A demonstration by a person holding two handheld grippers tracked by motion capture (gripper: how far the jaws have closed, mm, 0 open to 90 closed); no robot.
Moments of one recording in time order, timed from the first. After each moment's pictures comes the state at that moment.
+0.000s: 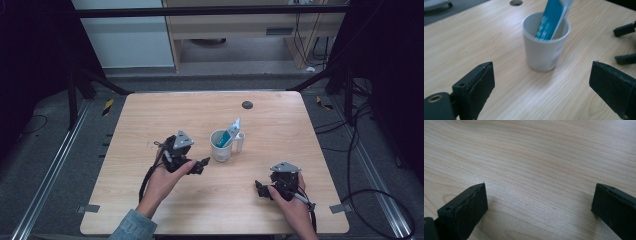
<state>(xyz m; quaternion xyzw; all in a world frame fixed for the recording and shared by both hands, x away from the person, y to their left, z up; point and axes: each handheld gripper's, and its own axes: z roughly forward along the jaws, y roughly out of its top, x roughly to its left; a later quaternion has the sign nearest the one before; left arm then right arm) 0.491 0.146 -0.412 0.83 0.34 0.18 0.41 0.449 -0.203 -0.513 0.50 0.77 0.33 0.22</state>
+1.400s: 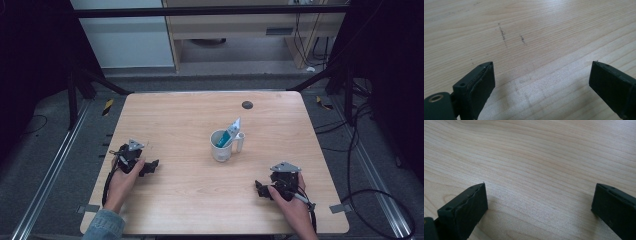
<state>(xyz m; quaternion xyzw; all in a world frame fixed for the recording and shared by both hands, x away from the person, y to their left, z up) 0.530 0.289 -0.495 0.80 0.47 0.21 0.31 0.449 -0.203 -0.513 0.50 0.77 0.33 0.22</state>
